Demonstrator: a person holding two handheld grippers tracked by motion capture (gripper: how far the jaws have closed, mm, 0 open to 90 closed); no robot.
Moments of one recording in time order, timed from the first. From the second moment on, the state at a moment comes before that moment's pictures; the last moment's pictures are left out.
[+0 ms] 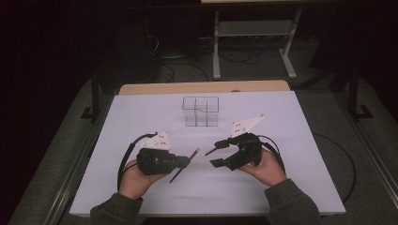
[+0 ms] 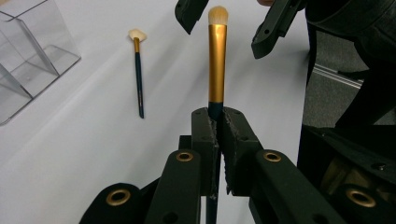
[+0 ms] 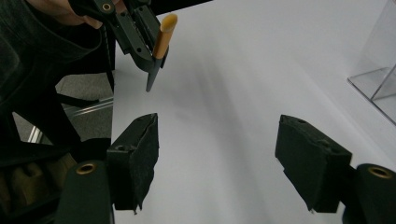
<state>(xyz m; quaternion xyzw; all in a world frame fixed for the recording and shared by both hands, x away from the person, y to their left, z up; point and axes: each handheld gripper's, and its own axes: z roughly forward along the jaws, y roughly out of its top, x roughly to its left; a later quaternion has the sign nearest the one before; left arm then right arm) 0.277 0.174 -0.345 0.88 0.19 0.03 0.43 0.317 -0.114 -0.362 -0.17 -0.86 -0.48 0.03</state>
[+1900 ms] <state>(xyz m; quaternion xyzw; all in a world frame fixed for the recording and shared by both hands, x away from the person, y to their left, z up) 0.278 0.171 -0.352 0.88 0.18 0.02 0.44 0.329 -0.071 -0.349 -0.12 -0.86 -0.49 0.12</state>
